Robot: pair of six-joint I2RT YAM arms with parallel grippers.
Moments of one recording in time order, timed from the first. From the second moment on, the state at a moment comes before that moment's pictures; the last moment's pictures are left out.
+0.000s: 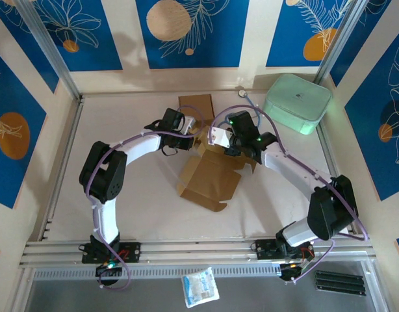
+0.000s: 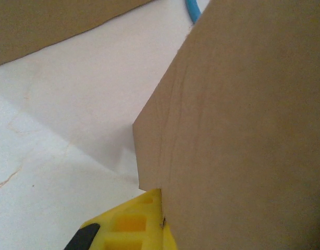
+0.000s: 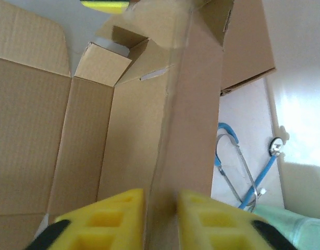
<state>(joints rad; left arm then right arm) -0.52 1.96 1.38 -0.33 0.25 -0.18 0.52 1.47 1.13 -0.48 0.07 -0.93</state>
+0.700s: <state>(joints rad) -0.52 1.90 1.38 -0.38 0.37 -0.30 0.55 1.49 1.10 -0.32 0.24 -1.06</state>
